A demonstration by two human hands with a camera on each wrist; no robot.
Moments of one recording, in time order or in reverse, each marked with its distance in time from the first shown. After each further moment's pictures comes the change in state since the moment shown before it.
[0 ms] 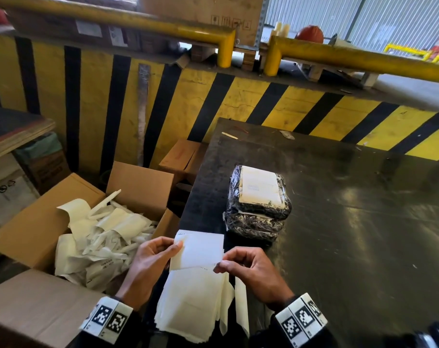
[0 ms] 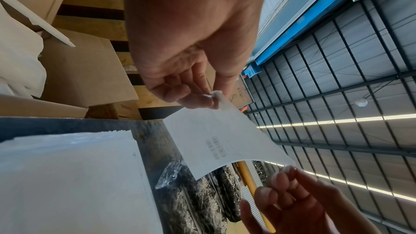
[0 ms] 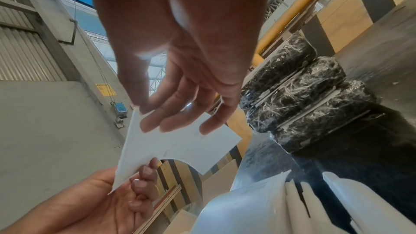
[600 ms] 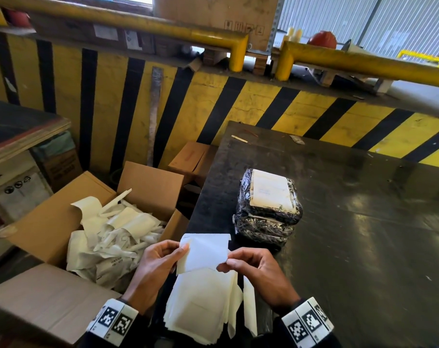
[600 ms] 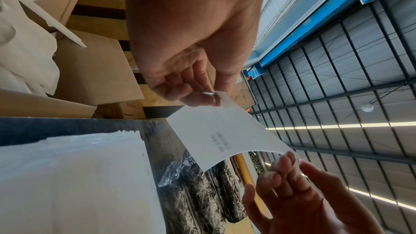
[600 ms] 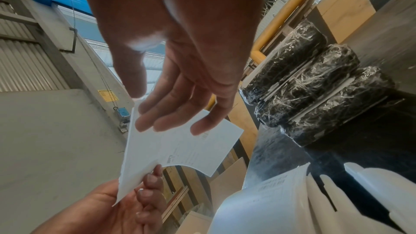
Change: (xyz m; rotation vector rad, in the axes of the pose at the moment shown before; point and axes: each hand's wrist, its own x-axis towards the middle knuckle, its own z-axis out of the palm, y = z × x) left_hand -0.004 -0.006 -0.009 -0.081 0.030 -0.024; right_hand 0.004 -0.007 0.012 0.094 0.008 -0.039
